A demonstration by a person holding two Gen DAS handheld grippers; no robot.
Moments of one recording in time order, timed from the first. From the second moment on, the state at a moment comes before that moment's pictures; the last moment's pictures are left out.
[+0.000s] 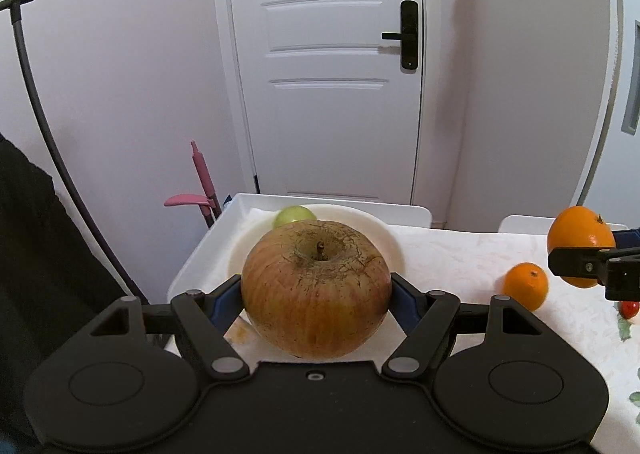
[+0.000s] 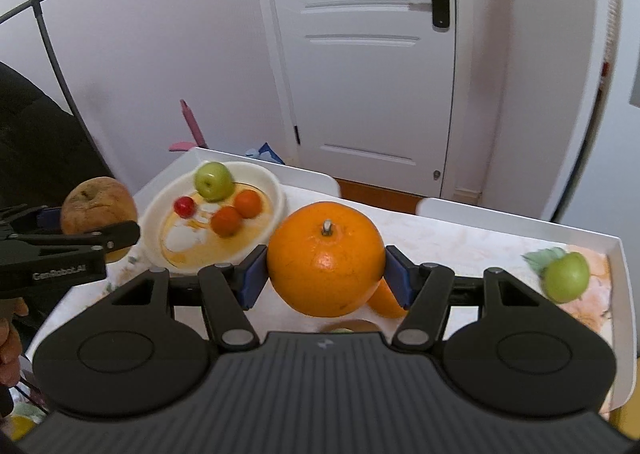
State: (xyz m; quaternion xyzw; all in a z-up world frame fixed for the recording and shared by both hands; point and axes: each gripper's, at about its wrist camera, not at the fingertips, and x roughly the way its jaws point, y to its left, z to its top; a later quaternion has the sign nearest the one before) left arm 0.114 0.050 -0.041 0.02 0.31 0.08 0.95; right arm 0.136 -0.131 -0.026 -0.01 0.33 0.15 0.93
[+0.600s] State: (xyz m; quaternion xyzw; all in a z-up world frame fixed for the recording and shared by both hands) left arm 0.176 0.125 -0.065 0.06 0.34 -0.03 0.94; right arm 0.176 -0.044 -0.045 0.01 0.35 0.09 0.93
